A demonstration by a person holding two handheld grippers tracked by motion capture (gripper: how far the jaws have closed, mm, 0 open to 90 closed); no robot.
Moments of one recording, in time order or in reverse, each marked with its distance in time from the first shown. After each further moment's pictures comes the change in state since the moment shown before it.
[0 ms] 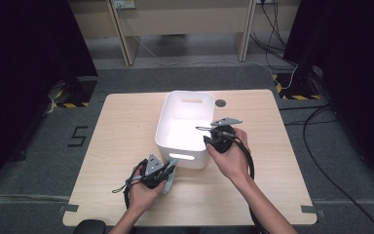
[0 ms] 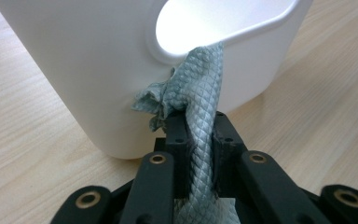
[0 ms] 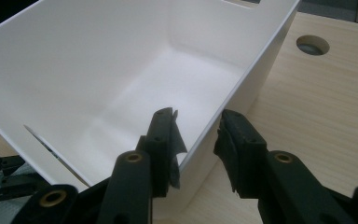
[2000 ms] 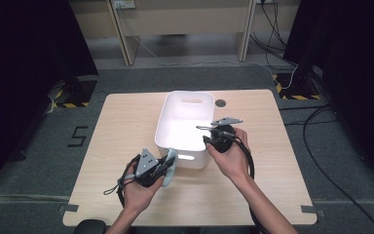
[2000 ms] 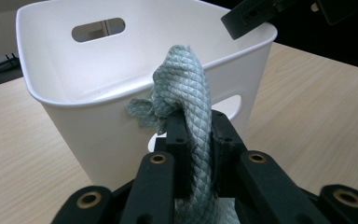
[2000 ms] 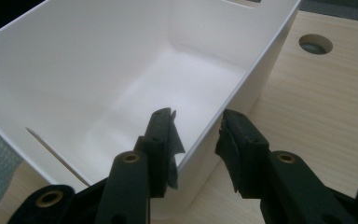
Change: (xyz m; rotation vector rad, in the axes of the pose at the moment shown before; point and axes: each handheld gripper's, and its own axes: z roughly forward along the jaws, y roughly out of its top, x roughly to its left) left arm -0.012 0.039 -0.039 -0.150 0.001 0.016; right arm -0.001 0.000 0.001 -0.001 0.010 0.006
